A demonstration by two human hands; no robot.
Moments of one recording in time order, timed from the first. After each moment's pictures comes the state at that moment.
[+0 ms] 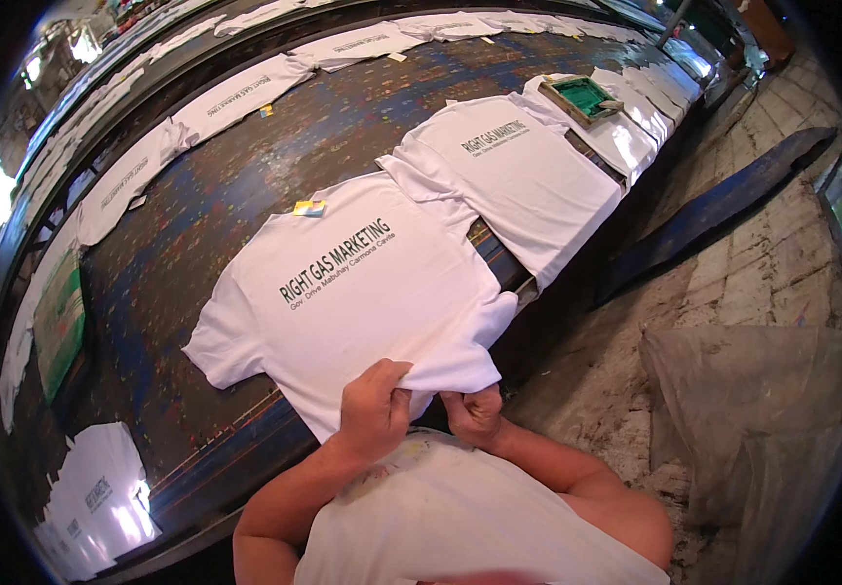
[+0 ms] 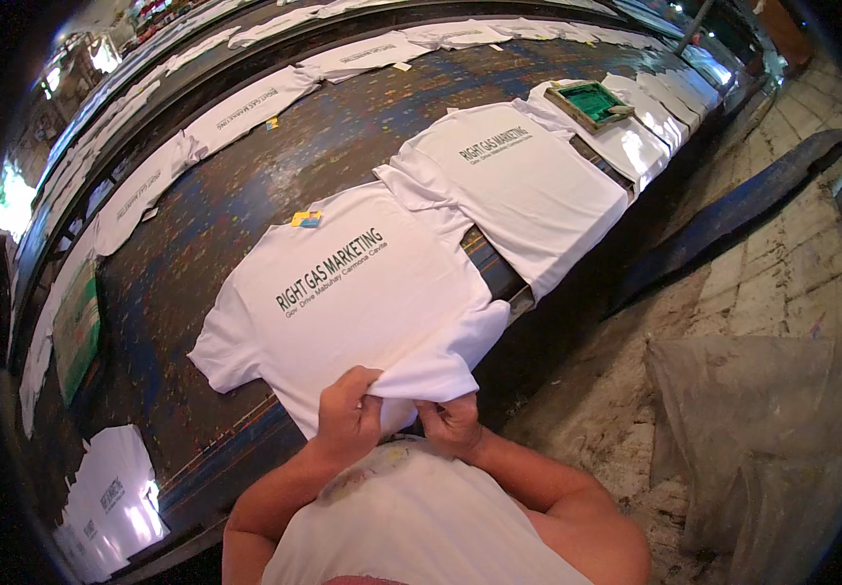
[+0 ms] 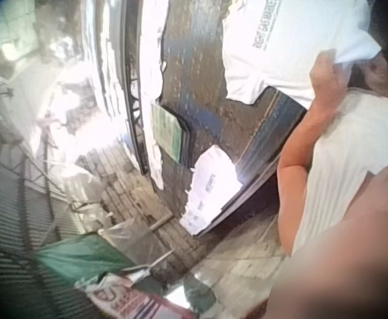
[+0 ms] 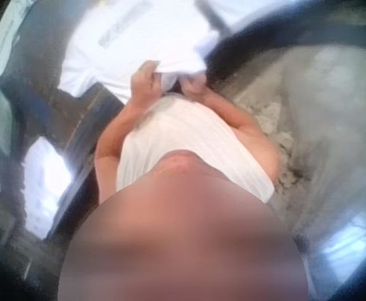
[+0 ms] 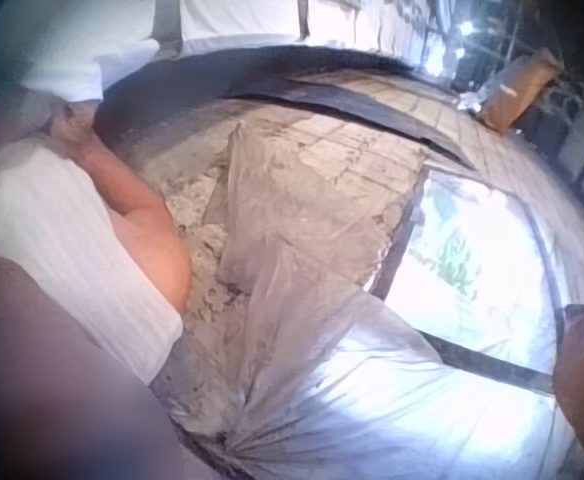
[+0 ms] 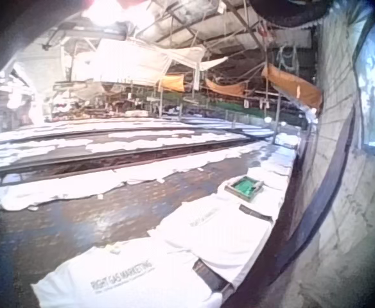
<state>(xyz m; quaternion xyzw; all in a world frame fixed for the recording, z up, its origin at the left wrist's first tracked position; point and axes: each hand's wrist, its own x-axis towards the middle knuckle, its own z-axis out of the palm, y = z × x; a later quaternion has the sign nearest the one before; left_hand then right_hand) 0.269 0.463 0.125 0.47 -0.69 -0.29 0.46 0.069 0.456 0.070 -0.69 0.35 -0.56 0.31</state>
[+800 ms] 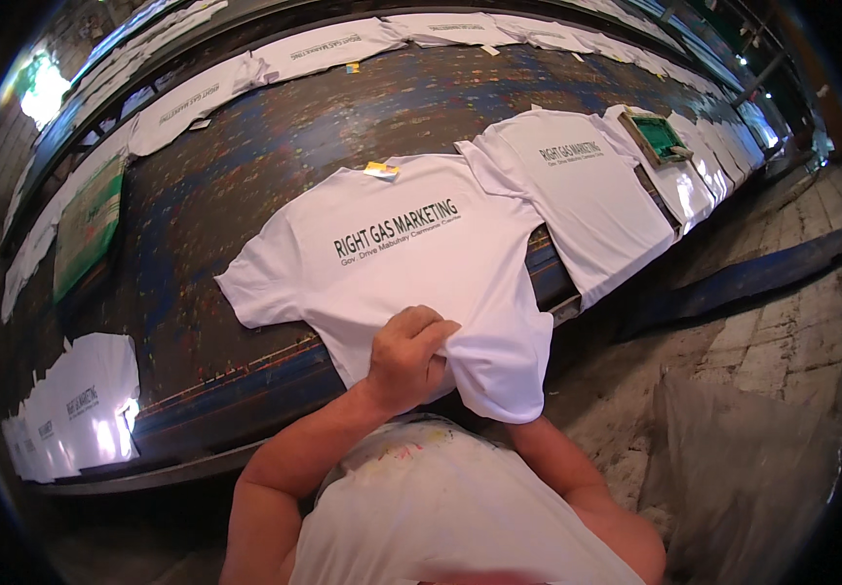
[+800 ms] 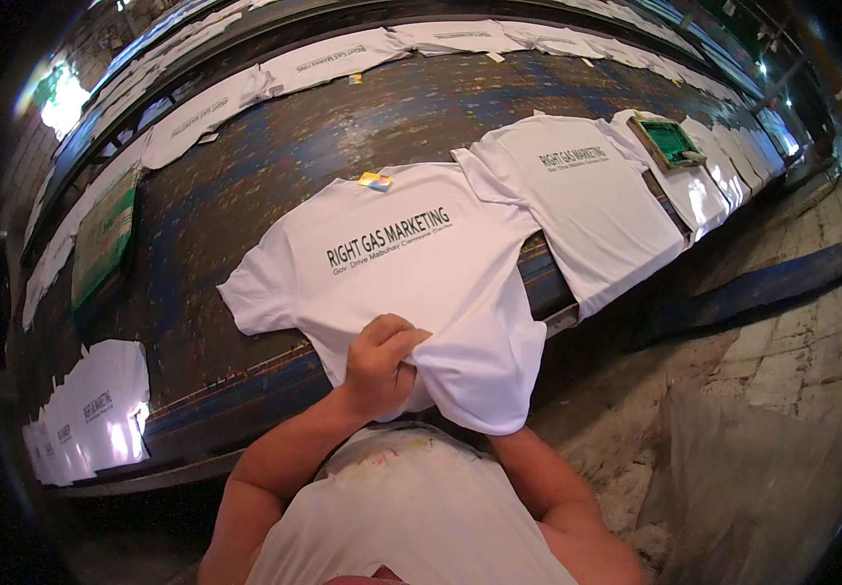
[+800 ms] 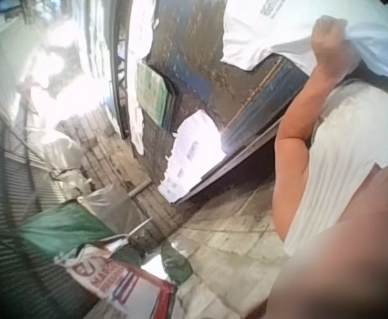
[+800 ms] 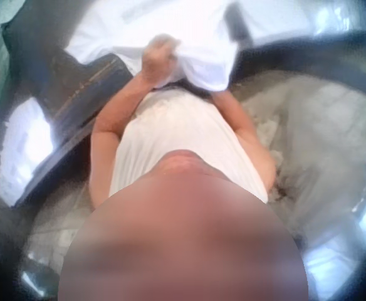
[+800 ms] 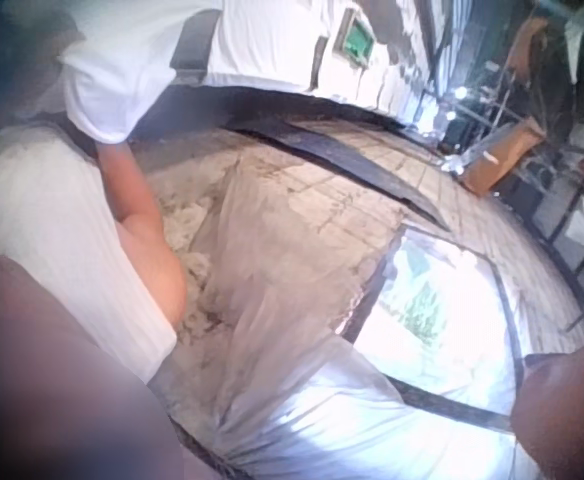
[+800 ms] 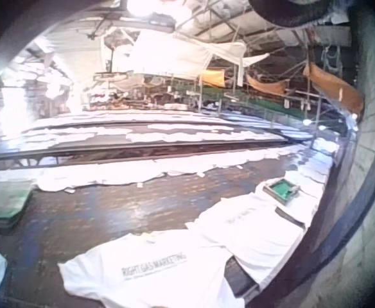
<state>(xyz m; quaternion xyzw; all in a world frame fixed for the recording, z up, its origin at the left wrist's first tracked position) 0.280 0.441 0.116 0.47 -0.71 -0.11 0.52 0.086 0.417 0.126 -0.80 0.42 -0.37 0.21</state>
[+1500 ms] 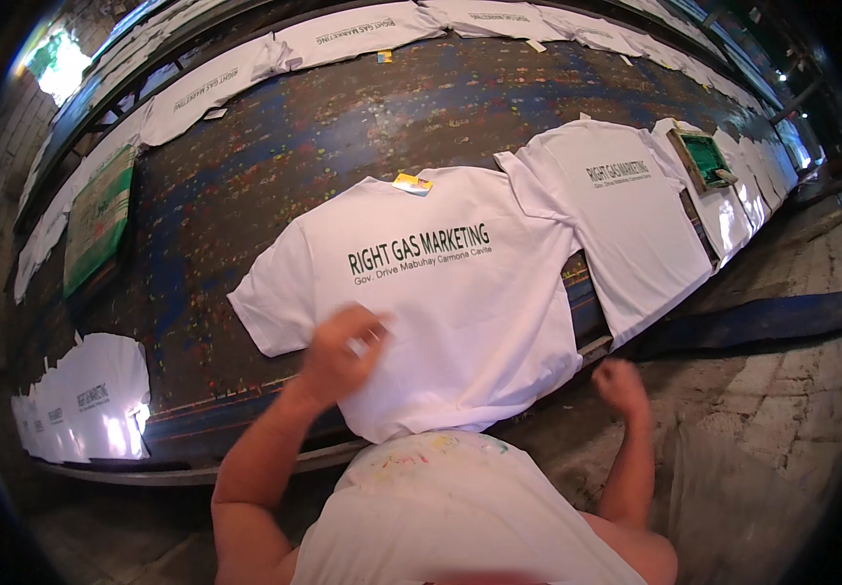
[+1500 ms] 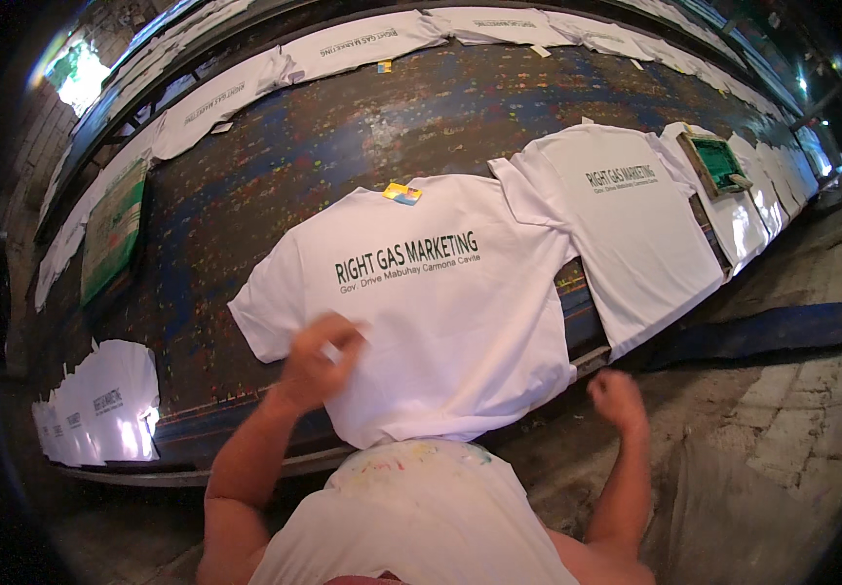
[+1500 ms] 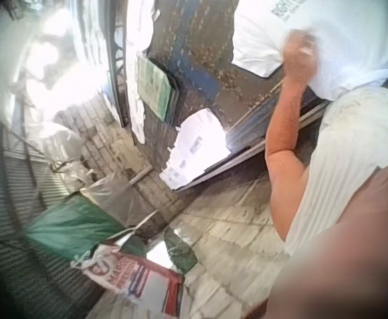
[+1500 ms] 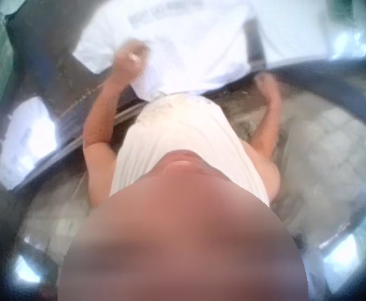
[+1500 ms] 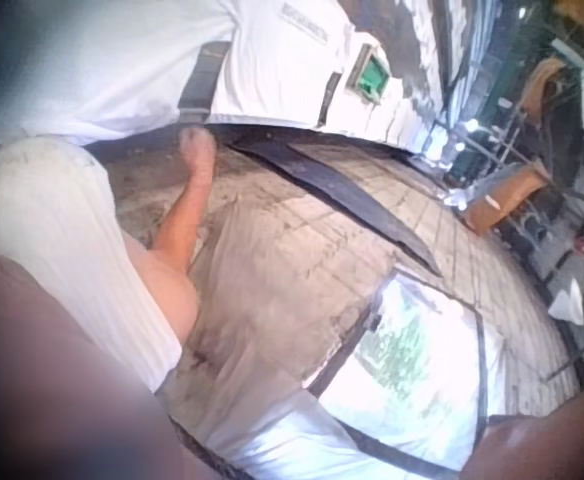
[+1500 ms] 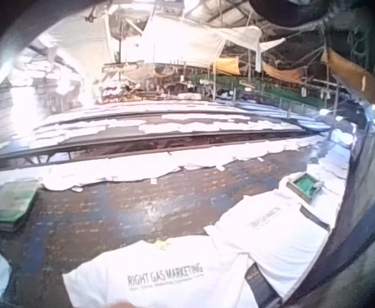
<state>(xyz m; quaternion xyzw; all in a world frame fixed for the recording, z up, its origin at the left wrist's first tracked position) 0.400 0.413 0.088 0.59 -0.63 -0.24 0.45 -0.131 0.296 0.042 -0.75 0.61 0.04 0.26</state>
